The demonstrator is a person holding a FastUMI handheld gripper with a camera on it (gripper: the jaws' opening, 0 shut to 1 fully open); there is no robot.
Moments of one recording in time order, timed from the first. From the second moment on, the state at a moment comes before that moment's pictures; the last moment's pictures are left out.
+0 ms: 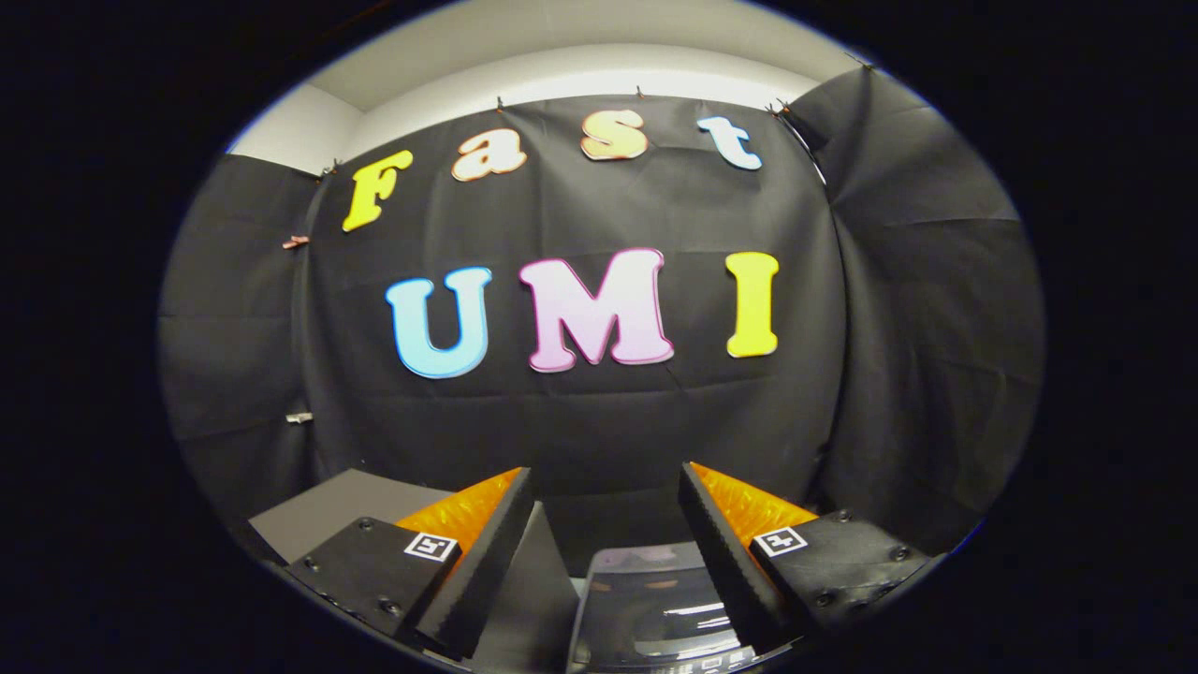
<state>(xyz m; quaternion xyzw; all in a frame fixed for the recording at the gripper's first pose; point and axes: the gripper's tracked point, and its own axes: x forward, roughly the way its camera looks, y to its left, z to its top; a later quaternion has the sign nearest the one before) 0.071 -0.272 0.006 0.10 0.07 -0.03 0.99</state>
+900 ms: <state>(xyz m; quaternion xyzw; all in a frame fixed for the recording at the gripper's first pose) 0.055 -0.193 0.038 0.09 0.04 0.01 1.00</state>
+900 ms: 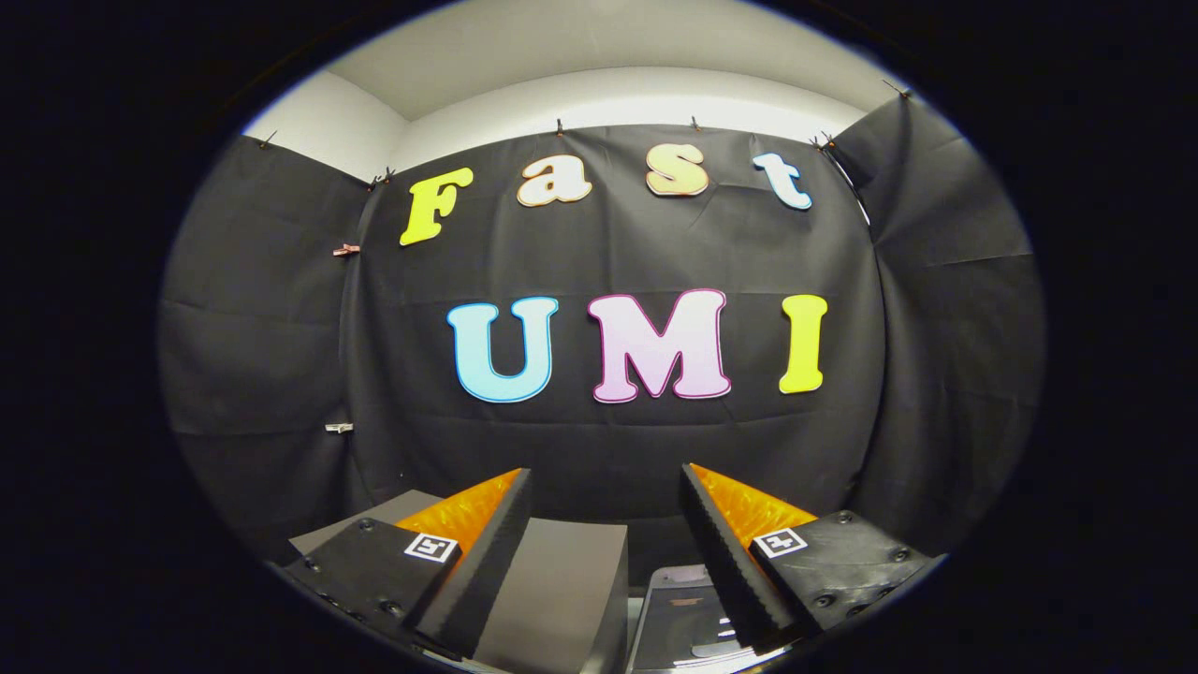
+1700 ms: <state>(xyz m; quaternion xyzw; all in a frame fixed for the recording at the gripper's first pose) 0.056 -0.192 0.040 0.05 0.02 0.00 1.00</state>
